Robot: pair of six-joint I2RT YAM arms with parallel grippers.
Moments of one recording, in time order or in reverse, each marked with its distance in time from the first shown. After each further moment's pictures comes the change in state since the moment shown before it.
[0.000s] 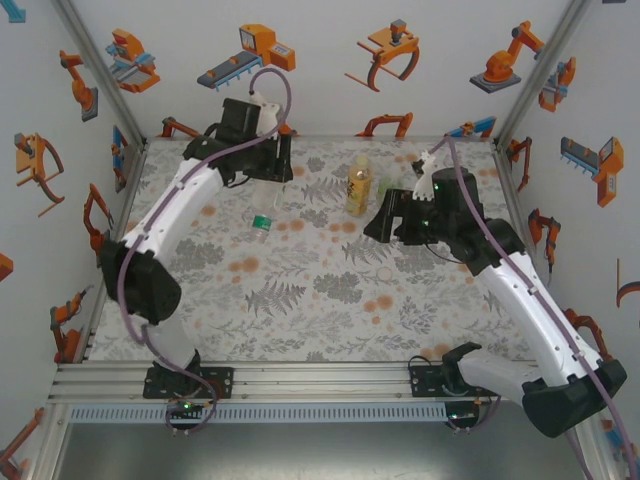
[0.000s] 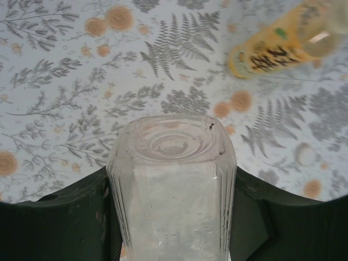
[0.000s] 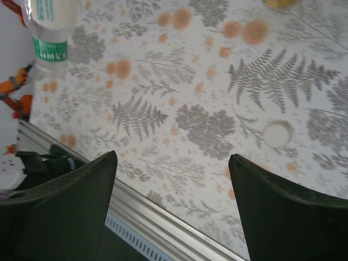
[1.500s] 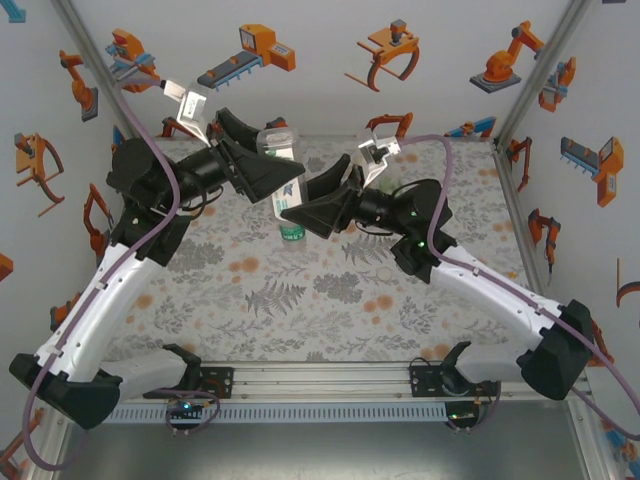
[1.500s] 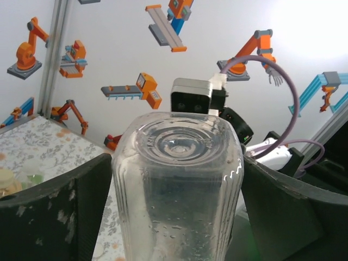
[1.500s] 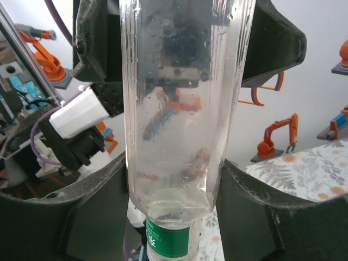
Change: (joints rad) left arm -0.067 -0.596 -0.407 0.901 0.576 -0.535; right arm 0.350 0.178 -0.096 1.360 -0.329 0.178
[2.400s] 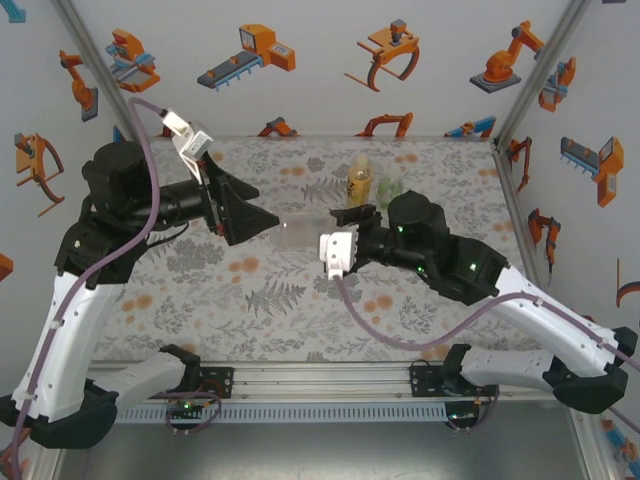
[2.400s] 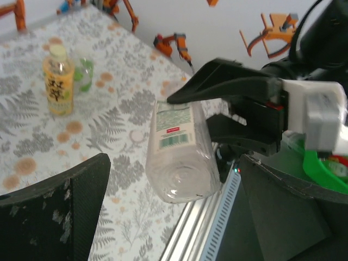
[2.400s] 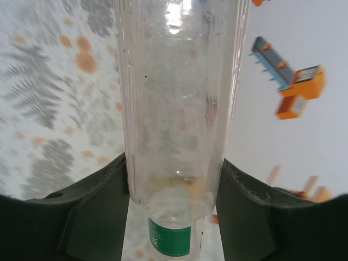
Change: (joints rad) left arm 0.072 -0.084 0.182 -0.882 0.018 0.451; right arm 0.259 -0.179 0.222 -1.220 0.586 -1.656
